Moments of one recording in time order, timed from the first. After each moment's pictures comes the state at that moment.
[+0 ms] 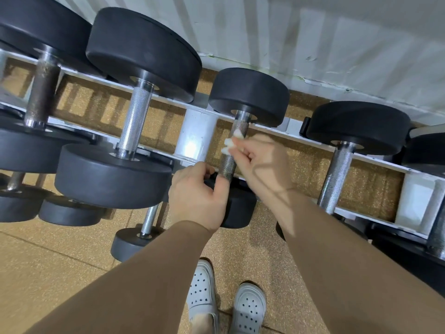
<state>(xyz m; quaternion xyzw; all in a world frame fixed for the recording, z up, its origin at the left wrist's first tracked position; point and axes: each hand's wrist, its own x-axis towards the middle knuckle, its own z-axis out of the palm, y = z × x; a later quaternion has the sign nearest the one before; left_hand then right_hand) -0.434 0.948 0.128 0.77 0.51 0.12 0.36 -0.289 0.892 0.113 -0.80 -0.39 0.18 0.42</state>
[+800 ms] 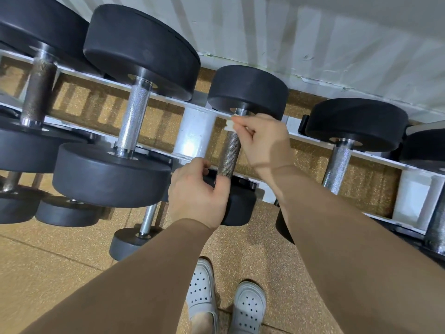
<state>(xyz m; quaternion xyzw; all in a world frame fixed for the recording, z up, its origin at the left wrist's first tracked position) -0.433 0.944 0.135 0.76 0.53 0.10 0.37 -0.266 0.917 0.127 -0.83 -0.38 0.16 0.38</state>
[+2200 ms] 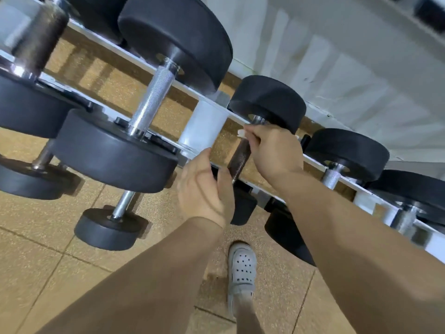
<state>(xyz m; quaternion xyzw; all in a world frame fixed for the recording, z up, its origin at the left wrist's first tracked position) -0.437 0.939 0.149 0.69 0.57 0.13 0.43 -0.279 0.932 0.163 -0.86 -0.48 0.12 0.10</state>
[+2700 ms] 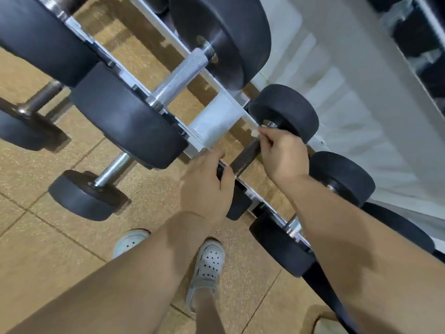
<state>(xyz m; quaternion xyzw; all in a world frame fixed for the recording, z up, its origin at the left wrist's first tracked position) -0.450 0.933 0.147 0.66 0.56 0.15 0.48 -0.269 0.938 0.167 -0.84 -0.53 0.12 0.06</state>
